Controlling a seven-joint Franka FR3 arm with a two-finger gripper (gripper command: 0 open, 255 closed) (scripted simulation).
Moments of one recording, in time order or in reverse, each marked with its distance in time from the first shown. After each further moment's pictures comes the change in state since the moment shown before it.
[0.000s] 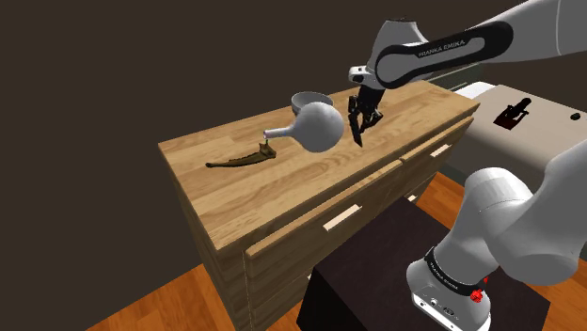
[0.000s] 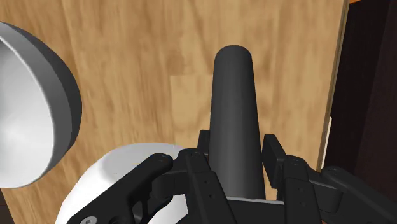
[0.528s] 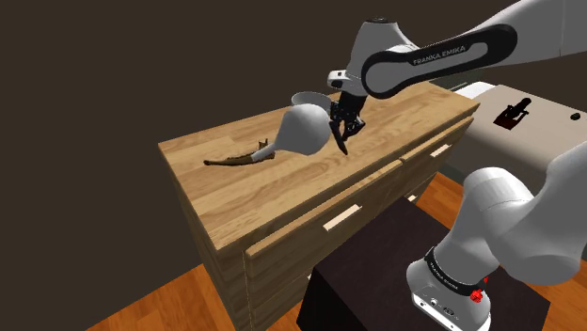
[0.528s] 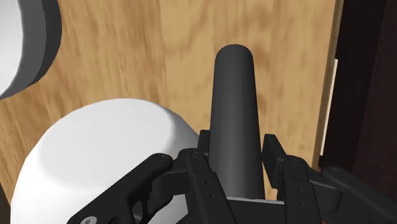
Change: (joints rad) arm 0.042 -0.033 0.164 -0.058 -0.001 0.000 0.219
